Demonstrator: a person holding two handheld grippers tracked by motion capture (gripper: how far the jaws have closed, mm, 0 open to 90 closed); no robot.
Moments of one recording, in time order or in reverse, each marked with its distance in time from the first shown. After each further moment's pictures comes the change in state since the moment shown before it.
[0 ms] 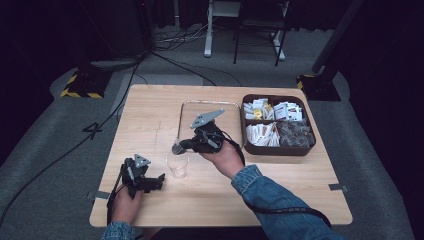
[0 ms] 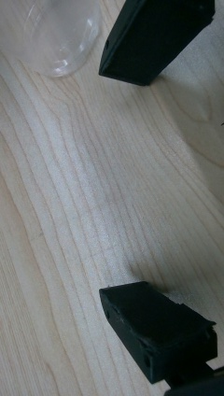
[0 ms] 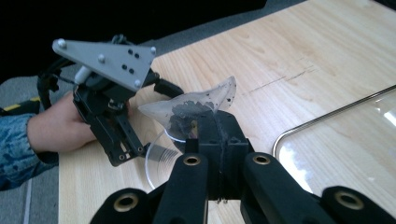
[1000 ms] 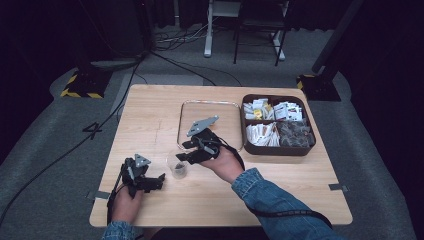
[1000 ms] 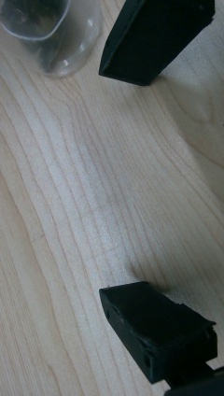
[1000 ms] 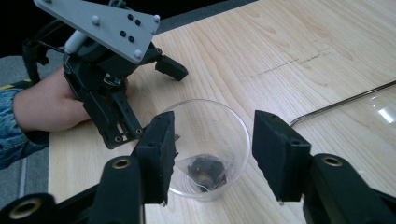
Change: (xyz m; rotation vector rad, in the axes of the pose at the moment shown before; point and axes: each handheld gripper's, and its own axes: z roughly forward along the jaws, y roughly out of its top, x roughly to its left) left arm 0.000 0.001 0.000 0.002 -0.004 0.007; right arm 0.005 -0.012 0.013 0.045 0.004 -0.032
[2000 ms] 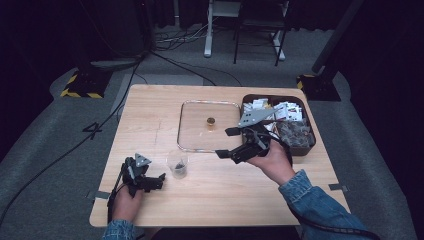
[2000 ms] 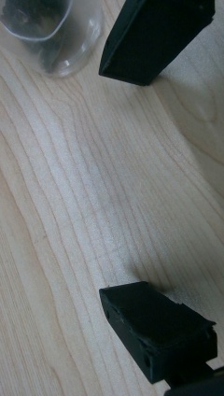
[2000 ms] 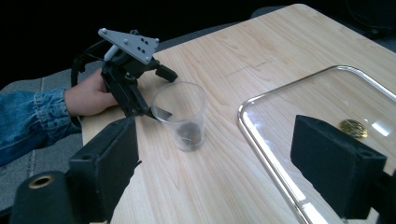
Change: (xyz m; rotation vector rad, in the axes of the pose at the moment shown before) left arm 0.000 0.001 0.001 0.000 -0.009 0.003; right arm -0.015 -0.029 -0.130 -0.106 -0.045 0.030
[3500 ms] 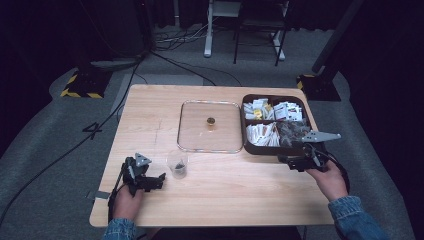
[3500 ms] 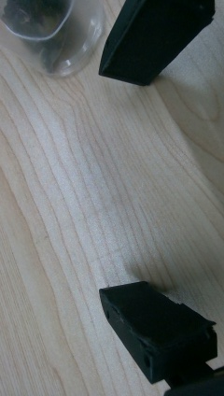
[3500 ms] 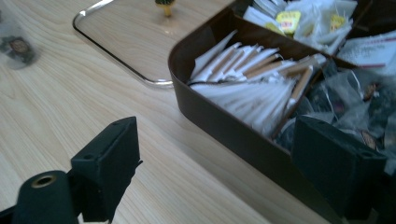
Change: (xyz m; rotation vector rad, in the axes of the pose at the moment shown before) left arm 0.000 0.001 0.001 0.000 0.002 0.000; right arm -0.072 -0.160 -0.088 0.039 -0.406 0.249
